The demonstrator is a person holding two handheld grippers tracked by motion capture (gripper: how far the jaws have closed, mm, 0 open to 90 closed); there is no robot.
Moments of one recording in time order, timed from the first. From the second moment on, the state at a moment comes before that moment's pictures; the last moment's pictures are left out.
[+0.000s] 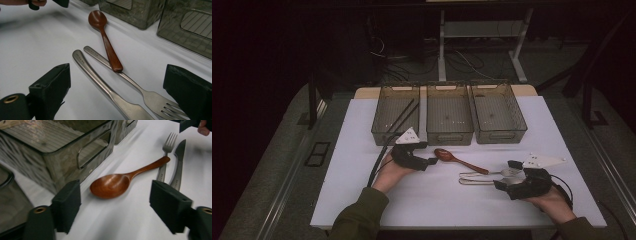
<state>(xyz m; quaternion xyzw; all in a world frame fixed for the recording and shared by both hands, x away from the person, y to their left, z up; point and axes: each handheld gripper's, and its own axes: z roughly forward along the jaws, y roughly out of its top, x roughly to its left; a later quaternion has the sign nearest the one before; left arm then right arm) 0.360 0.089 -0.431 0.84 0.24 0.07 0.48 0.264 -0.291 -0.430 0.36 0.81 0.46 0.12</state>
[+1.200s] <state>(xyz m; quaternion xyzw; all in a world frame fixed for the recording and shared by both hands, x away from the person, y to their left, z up) 0.369 -0.008 -0.448 0.90 0.13 0.00 0.42 0.264 -0.293 -0.430 0.36 0.80 0.46 0.11</state>
